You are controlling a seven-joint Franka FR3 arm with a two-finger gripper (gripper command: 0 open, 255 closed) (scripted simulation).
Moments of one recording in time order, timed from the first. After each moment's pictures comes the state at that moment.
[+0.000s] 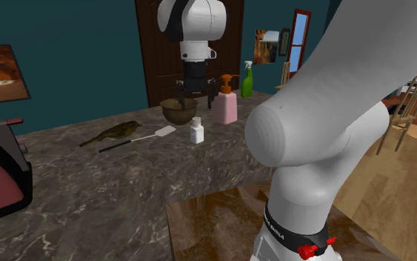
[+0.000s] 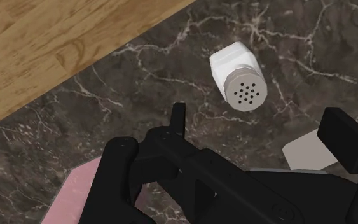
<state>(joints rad) 0.03 -0.35 0.19 -2.49 0.07 2.13 0.31</state>
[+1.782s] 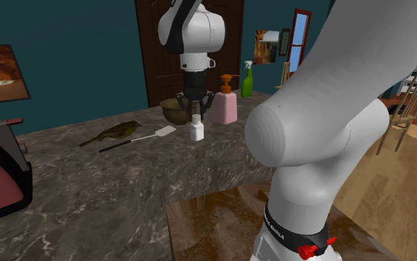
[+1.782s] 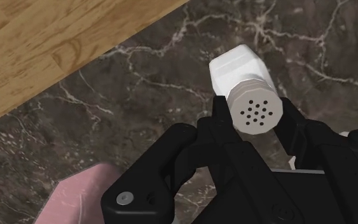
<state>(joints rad) 0.03 -0.30 0.20 -2.53 0.07 2.21 0.32</state>
